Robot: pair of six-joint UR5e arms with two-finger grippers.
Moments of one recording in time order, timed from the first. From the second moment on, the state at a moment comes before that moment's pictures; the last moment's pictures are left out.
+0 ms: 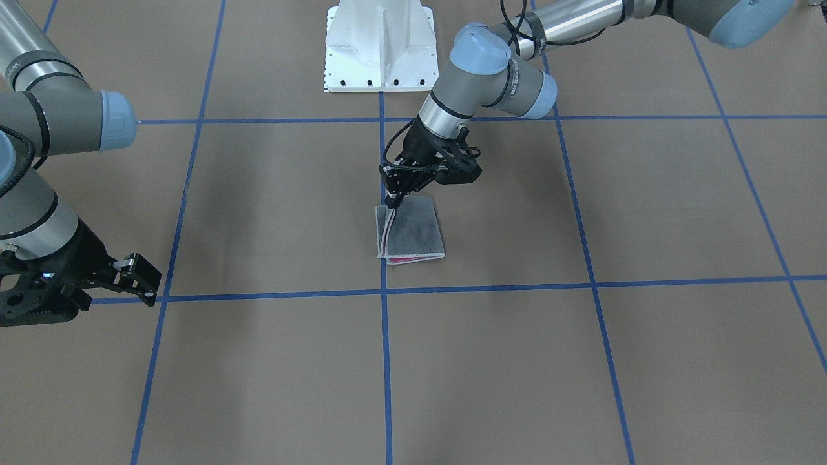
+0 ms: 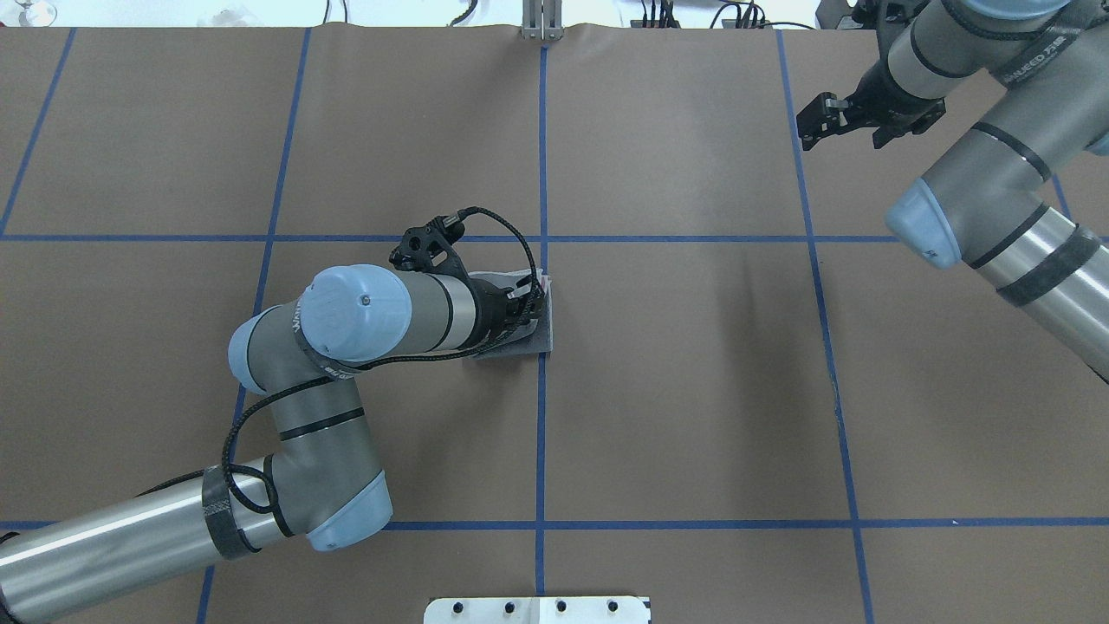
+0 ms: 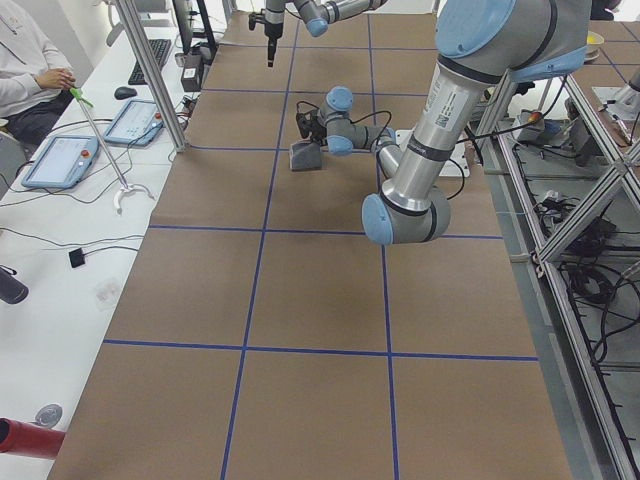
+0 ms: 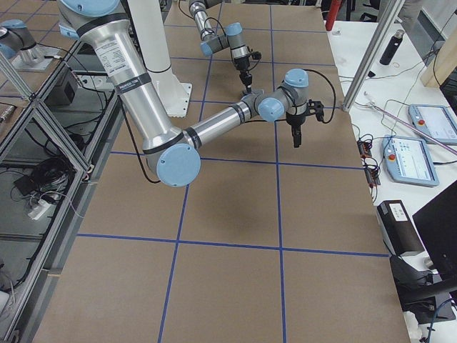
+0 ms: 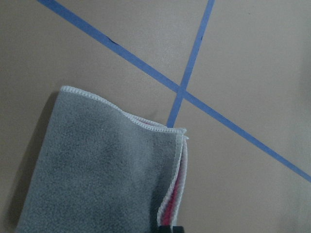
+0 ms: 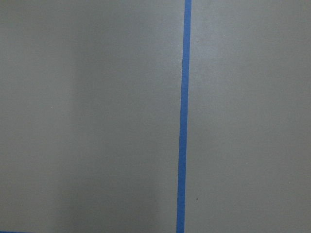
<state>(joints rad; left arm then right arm) -0.45 -2.20 -1.55 -2.25 -1.66 -1.80 1.03 -1.09 1.56 -1.39 2.08 0.77</state>
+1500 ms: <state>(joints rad) -0.83 -1.80 -1.97 -1.62 -2.01 -0.80 1.42 -1.34 1.52 -1.52 2.25 0.09</state>
